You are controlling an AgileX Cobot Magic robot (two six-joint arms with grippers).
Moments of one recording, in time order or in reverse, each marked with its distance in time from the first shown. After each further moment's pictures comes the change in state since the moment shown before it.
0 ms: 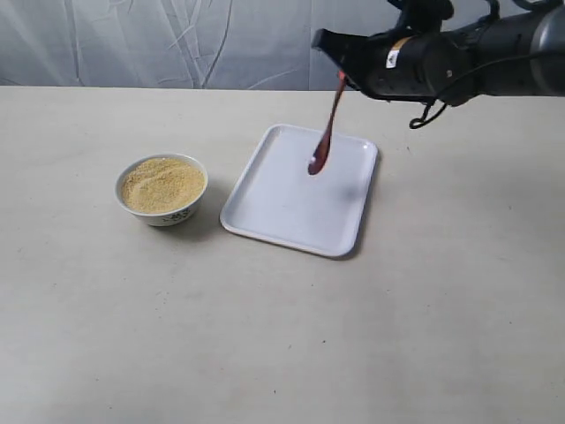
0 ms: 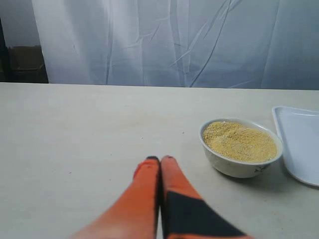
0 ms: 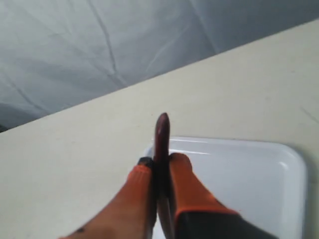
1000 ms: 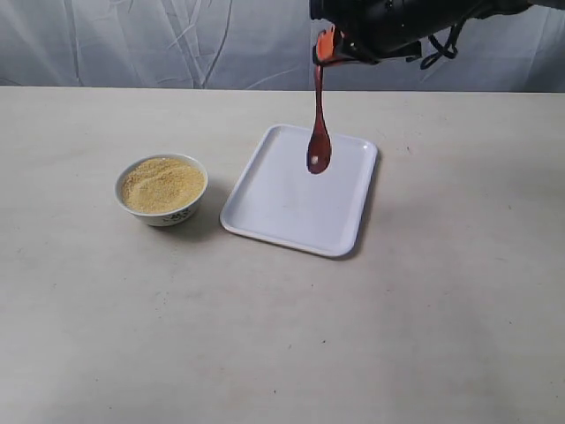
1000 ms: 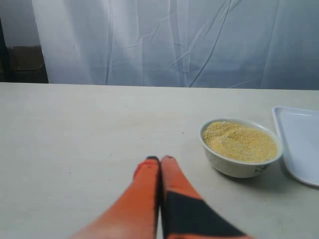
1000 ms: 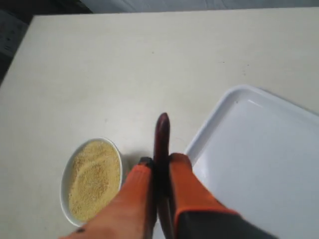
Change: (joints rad) left arm 0.000 0.000 0.000 0.000 0.000 0.000; right arm -0.150 0.106 -0.381 1.053 0.742 -1.263
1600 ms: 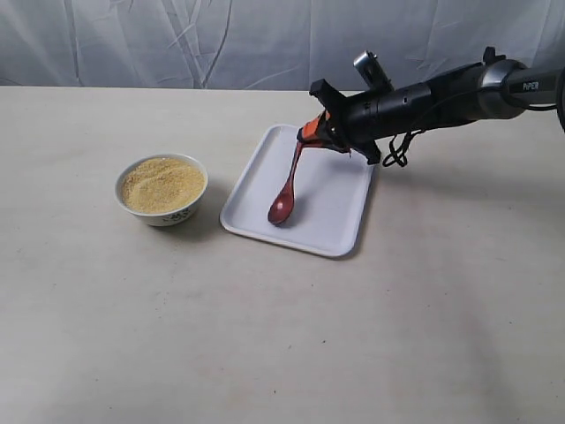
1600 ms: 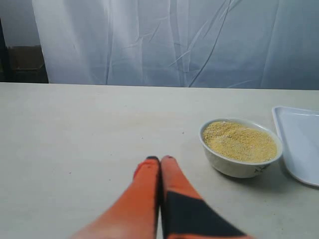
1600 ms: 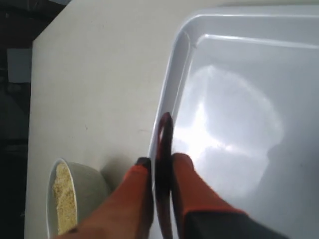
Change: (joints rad) left arm 0.000 0.000 0.000 0.000 0.000 0.000; right arm -0.039 0.380 -0.002 0.457 0.049 -0.153
